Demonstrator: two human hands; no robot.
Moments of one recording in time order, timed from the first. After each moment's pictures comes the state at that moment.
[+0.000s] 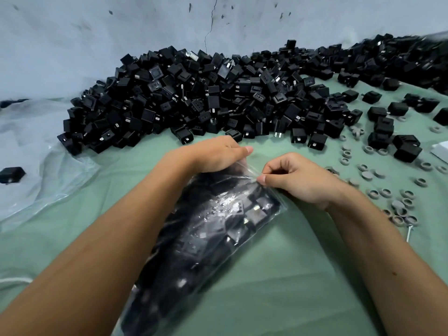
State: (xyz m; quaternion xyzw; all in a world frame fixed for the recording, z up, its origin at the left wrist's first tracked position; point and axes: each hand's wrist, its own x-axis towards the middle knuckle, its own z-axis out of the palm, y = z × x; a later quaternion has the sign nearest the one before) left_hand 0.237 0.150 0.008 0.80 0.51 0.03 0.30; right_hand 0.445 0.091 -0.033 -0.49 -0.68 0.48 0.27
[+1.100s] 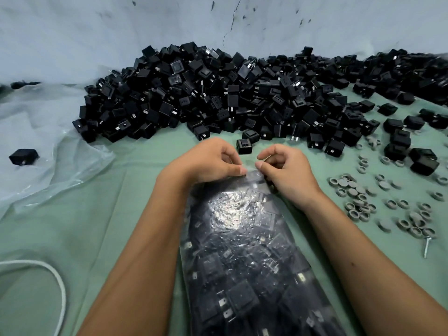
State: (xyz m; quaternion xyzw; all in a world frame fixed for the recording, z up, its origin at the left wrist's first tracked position) left_hand 0.183 0.136 -0.016 0.75 0.53 0.17 0.36; right_hand 0.392 0.119 -0.067 -0.56 -0.62 0.33 0.44
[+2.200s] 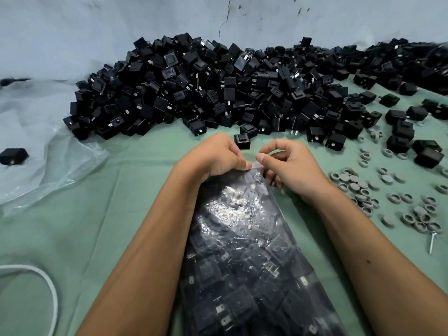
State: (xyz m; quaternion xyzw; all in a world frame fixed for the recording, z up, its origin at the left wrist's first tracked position) left_hand 0.210 0.146 -0.023 0.68 0.59 0.18 0.39; right_hand 0.402 0.119 -0.063 -0.54 -0.59 0.43 0.42
